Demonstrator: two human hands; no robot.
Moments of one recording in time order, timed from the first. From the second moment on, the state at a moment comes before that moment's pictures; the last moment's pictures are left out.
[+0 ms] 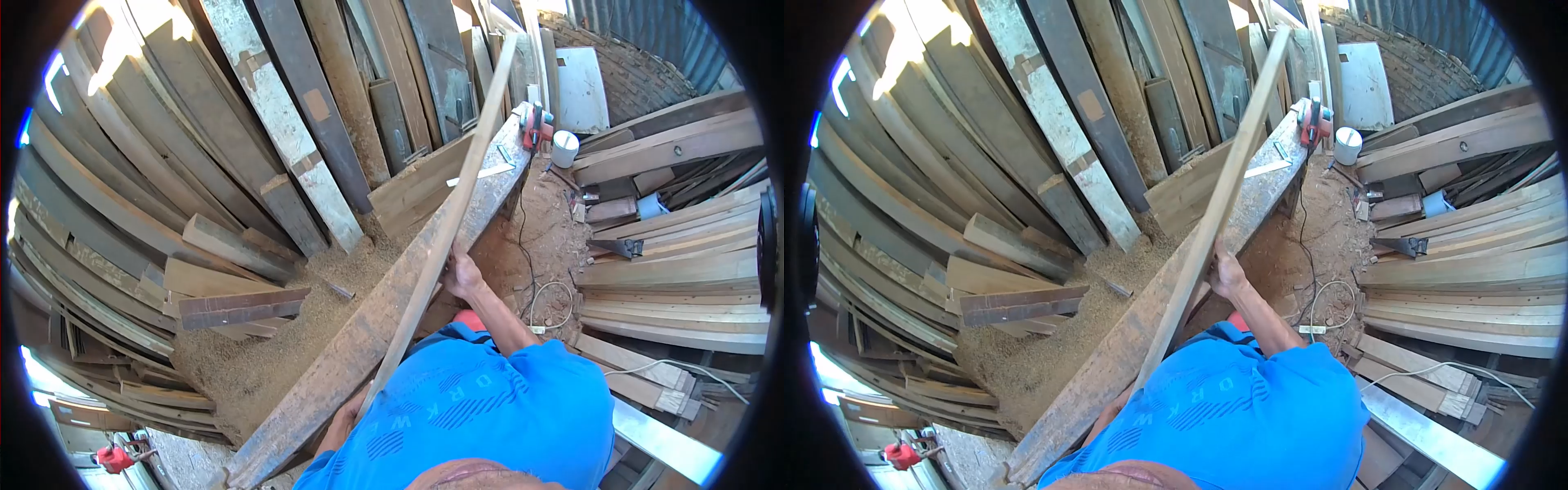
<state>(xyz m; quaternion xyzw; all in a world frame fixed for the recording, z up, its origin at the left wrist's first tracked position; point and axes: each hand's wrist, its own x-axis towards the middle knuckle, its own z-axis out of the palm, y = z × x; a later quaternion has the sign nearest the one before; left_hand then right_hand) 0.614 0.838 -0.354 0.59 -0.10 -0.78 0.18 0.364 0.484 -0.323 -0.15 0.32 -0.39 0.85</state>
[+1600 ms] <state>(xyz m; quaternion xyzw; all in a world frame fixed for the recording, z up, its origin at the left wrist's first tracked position) 0.733 0.791 -0.409 0.77 -0.37 -0.50 -0.15 0.361 0.544 -0.530 -0.10 0.64 -0.24 0.72</state>
